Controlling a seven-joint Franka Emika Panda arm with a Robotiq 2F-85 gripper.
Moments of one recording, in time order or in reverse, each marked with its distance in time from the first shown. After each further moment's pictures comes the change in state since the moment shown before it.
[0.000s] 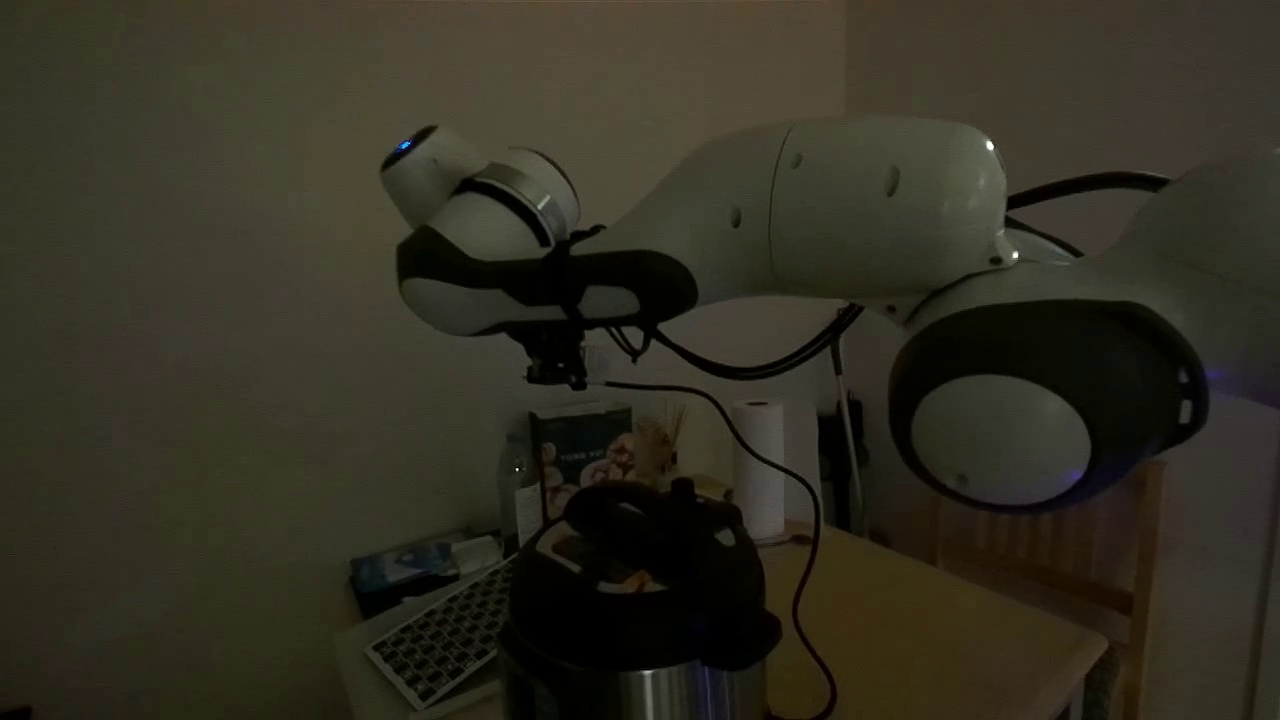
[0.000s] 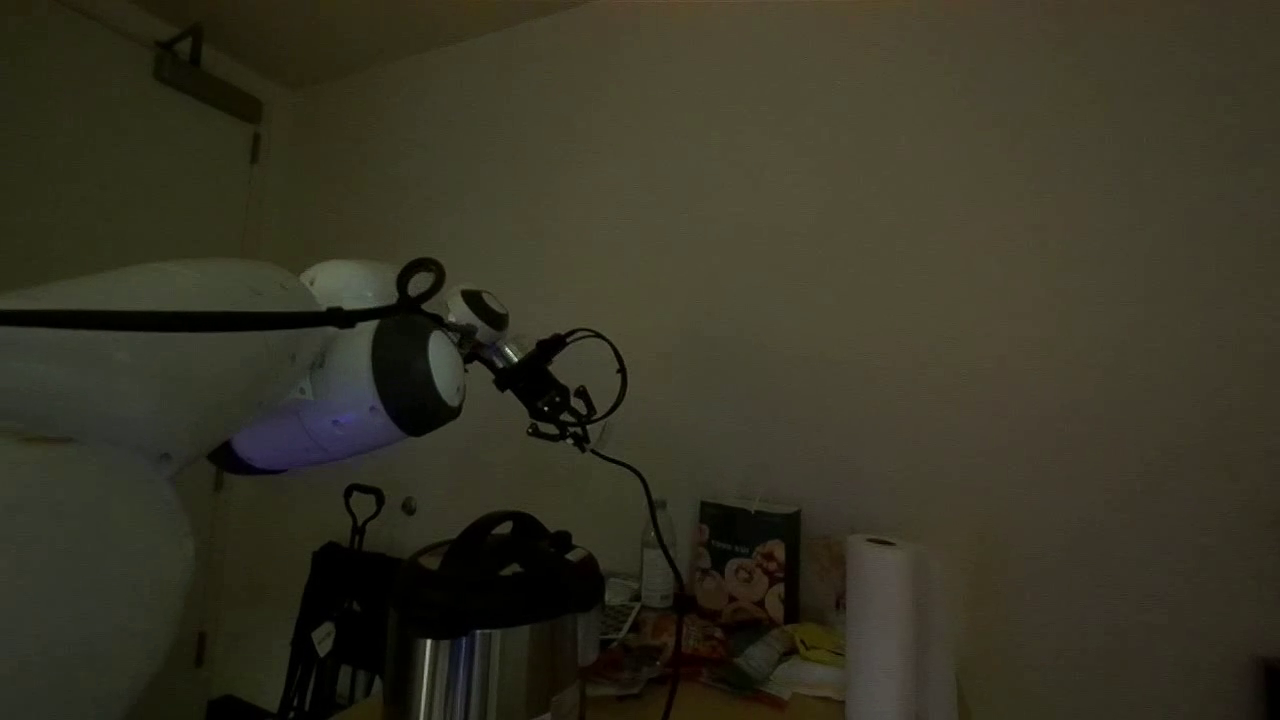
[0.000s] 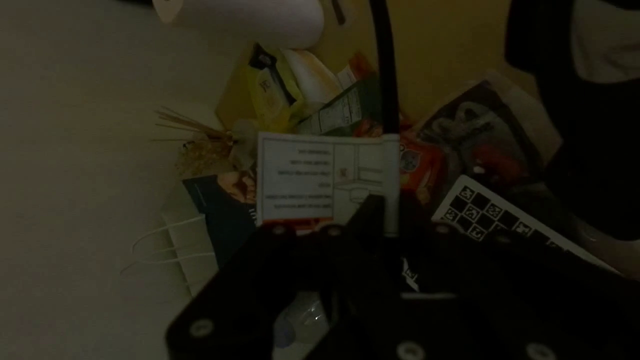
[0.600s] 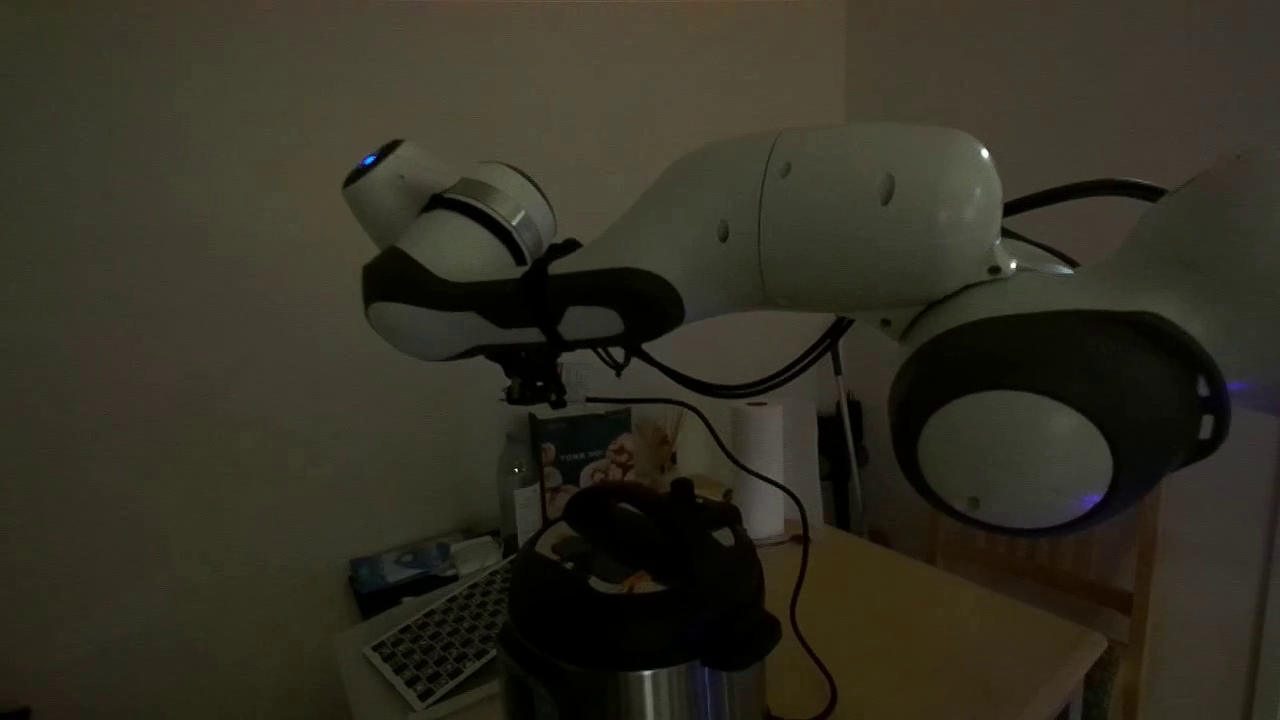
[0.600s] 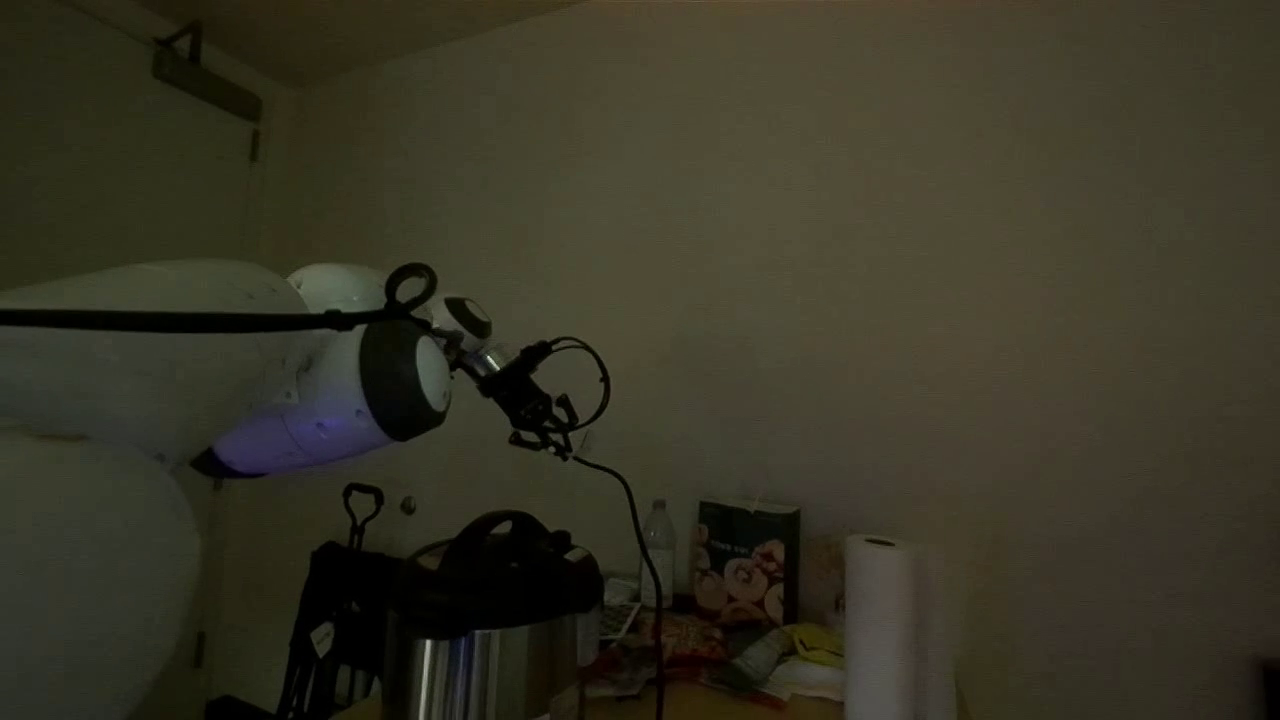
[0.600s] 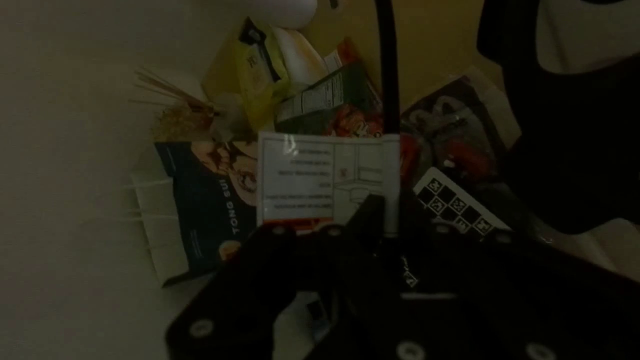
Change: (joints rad) arm 0.040 0.015 0.016 -0.016 -0.016 0.023 -0.077
